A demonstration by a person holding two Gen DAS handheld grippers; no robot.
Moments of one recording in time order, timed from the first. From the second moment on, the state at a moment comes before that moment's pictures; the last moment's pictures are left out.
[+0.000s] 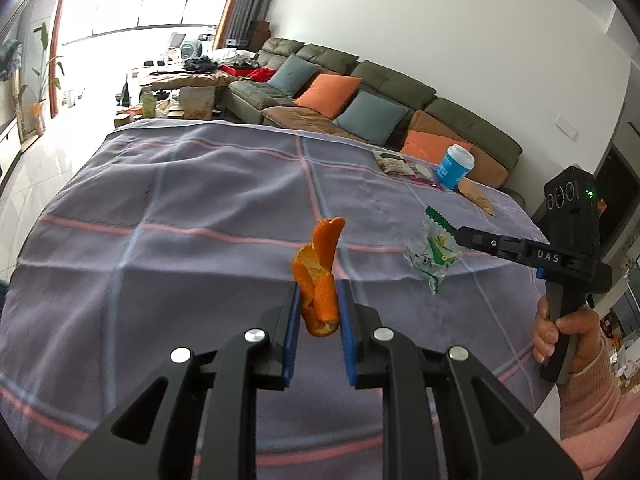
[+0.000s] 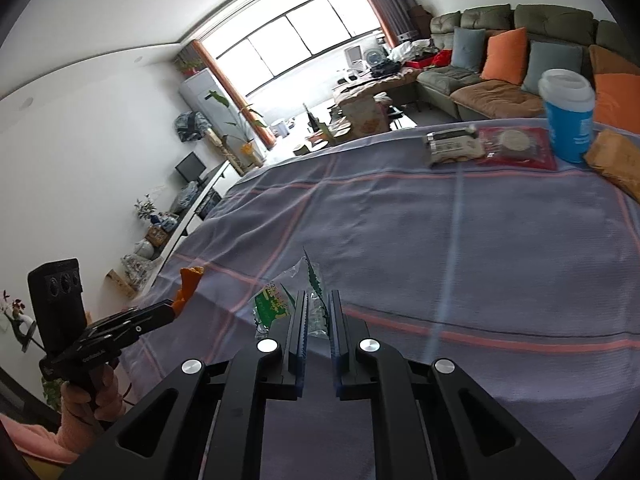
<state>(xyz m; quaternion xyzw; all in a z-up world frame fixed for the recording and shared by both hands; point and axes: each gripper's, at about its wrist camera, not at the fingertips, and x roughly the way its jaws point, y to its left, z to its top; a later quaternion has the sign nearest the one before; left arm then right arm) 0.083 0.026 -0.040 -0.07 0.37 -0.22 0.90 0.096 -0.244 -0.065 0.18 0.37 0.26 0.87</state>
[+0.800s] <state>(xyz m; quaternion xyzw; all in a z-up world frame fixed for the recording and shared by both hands) 0.047 0.076 -0.035 -0.08 0.35 -0.16 0.92 0.104 -0.172 -0.061 0.18 0.38 0.35 0.84</state>
